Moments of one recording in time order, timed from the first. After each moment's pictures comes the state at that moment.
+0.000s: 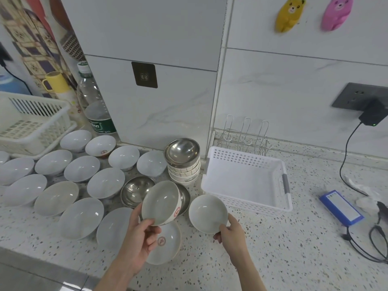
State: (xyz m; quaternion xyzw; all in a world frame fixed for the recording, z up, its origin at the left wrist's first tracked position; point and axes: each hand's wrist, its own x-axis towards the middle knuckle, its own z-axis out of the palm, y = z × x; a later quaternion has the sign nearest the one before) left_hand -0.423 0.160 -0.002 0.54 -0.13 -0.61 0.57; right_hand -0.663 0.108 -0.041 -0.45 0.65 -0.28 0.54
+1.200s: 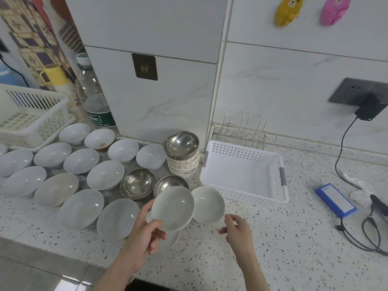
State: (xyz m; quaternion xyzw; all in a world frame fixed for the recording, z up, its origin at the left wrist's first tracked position) left_hand -0.429 0.177 -0.009 0.59 -0.27 -0.60 0.46; right_hand -0.674 0.127 -0.038 -0.39 0.69 -0.32 0.51
